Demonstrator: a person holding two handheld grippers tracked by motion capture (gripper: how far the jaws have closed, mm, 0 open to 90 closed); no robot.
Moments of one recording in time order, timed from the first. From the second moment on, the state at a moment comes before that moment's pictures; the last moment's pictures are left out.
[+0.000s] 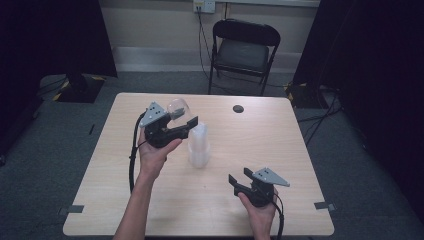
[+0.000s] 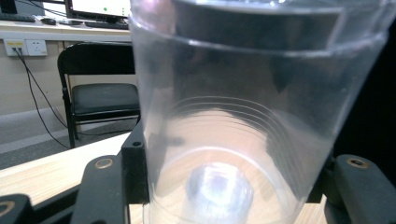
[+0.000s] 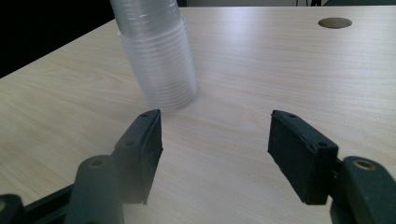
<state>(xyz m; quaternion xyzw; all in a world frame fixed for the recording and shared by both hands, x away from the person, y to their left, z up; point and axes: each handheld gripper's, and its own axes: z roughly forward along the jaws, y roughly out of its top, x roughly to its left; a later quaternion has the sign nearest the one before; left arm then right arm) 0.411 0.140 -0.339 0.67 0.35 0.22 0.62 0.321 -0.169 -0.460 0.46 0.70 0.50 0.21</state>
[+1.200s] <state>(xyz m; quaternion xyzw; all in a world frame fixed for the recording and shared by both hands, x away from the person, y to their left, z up) 0.360 0.145 -0.376 0.70 0.36 0.15 0.60 0.318 -0.152 -0.460 0.42 0.71 0.52 0.21</state>
